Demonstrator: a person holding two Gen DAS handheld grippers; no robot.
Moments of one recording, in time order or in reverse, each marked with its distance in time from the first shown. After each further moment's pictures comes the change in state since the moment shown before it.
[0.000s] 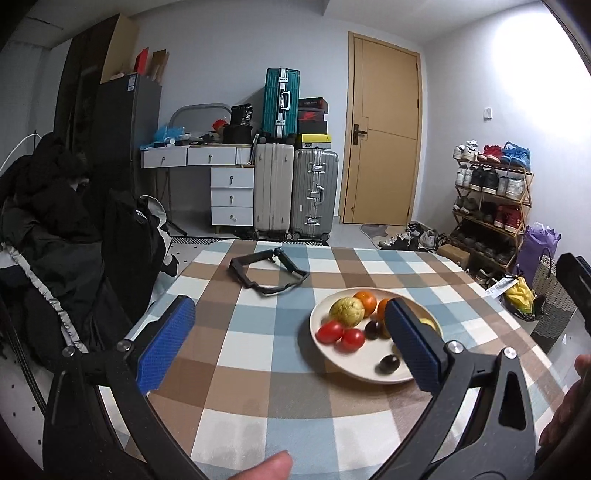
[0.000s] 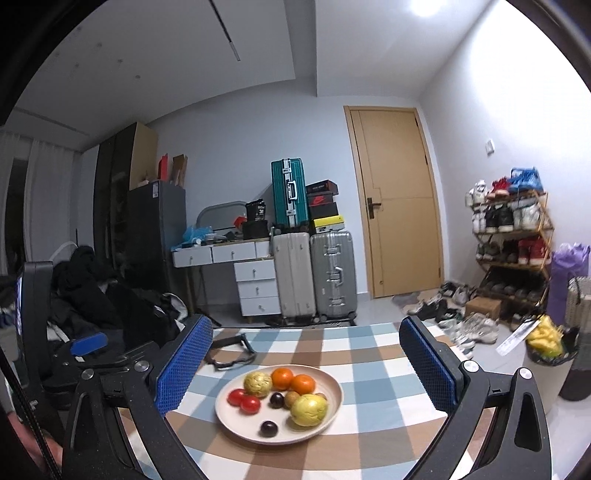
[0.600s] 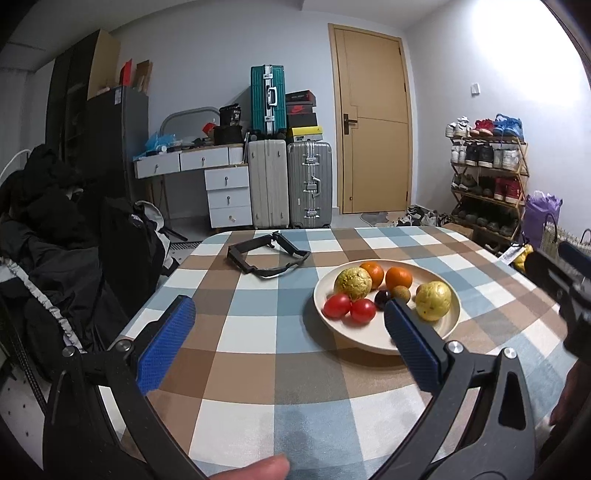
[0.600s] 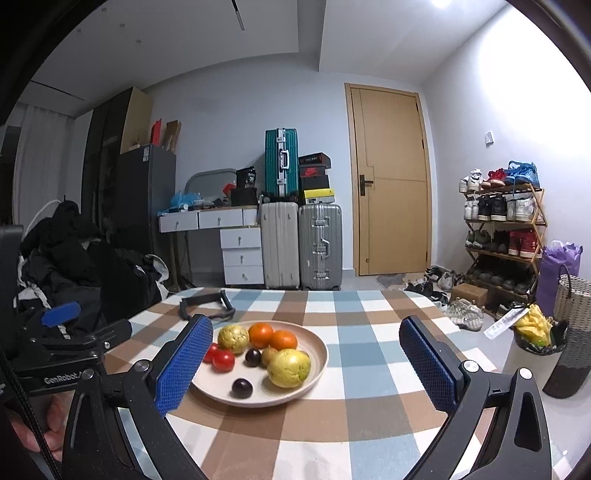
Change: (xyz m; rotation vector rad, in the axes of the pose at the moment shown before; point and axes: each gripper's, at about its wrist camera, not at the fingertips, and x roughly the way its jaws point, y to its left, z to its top) left arm 0.031 -0.010 -0.047 0.104 0.000 0.008; right arm 0.041 -0.003 -0.055 -0.039 0.134 -0.042
